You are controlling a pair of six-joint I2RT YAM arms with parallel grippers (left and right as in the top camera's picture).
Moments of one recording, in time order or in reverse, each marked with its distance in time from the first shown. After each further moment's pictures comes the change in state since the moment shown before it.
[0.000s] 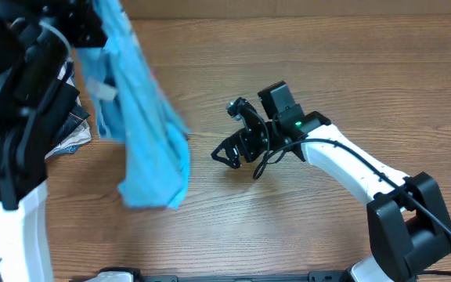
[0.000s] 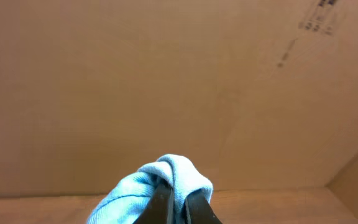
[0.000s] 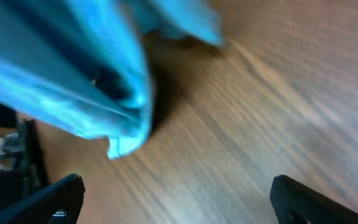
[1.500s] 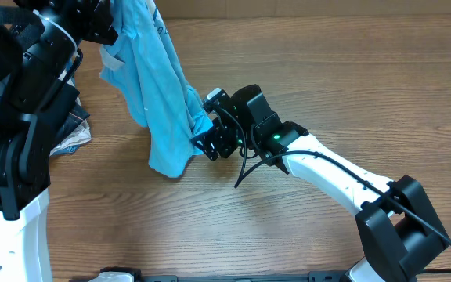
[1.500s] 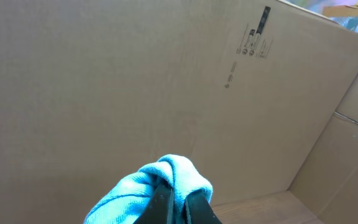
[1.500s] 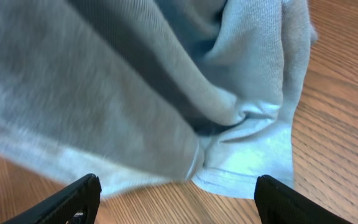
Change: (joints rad) left arm -0.035 -0.021 -0.002 0.116 0.106 -0.008; right arm 0.140 0.010 0.002 0.269 0.253 0.076
